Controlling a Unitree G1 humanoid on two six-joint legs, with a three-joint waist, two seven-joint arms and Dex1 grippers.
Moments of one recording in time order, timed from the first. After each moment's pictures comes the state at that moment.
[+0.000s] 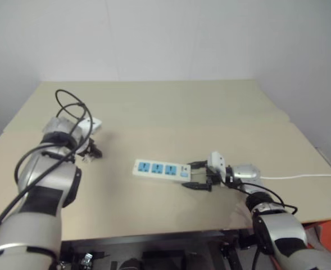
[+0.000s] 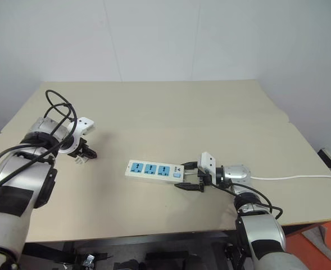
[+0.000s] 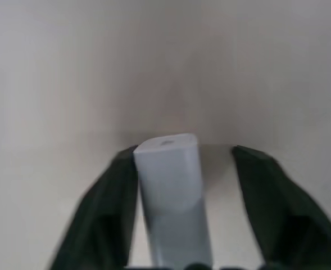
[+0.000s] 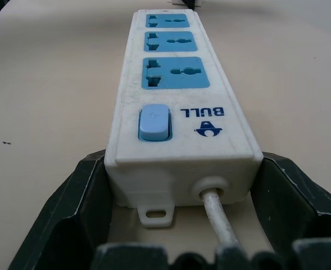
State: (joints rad) left arm -1.35 0.59 -0.31 1.36 0.26 0.68 -0.93; right arm -0.83 -0.34 -0.01 1.18 0.08 -0.58 1.43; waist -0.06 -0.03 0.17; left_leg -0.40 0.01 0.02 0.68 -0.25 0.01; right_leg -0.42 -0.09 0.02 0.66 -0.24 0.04
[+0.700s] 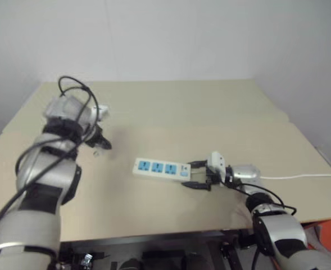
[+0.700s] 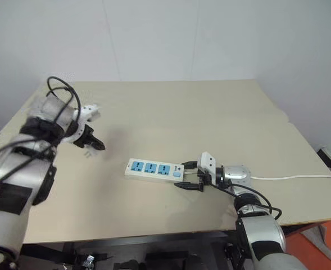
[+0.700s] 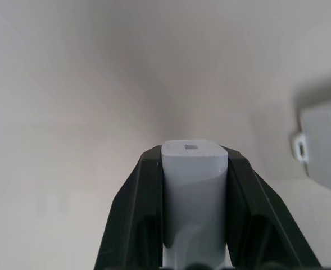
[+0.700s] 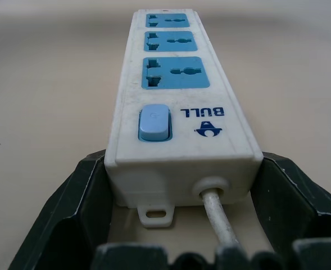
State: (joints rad) left arm -1.19 0.66 -0.43 0.61 0.20 1.40 -1.23; right arm -0.81 -0.34 -0.01 1.15 0.08 -0.59 1.39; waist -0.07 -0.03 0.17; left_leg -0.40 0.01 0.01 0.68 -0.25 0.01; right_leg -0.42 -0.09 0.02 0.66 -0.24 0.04
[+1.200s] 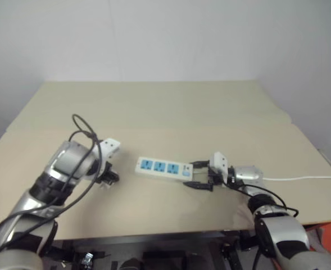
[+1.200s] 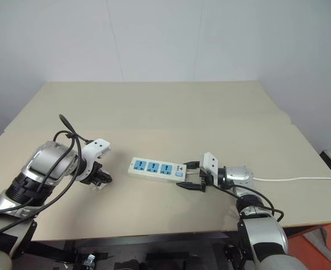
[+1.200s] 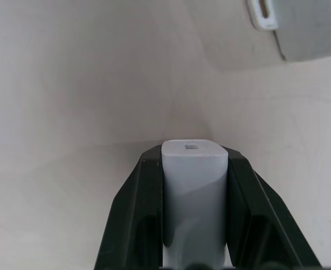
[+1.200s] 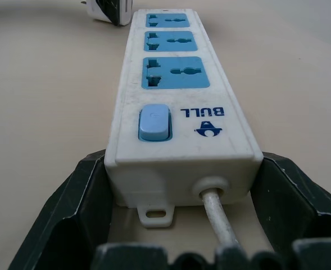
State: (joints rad) left arm -0.80 0.75 -0.33 -0.11 -0.09 1.61 -0.90; right arm -0.80 -0.35 -0.01 1.15 0.09 -0.59 1.40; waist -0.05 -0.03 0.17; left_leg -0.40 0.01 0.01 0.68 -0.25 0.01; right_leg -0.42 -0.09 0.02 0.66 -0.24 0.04
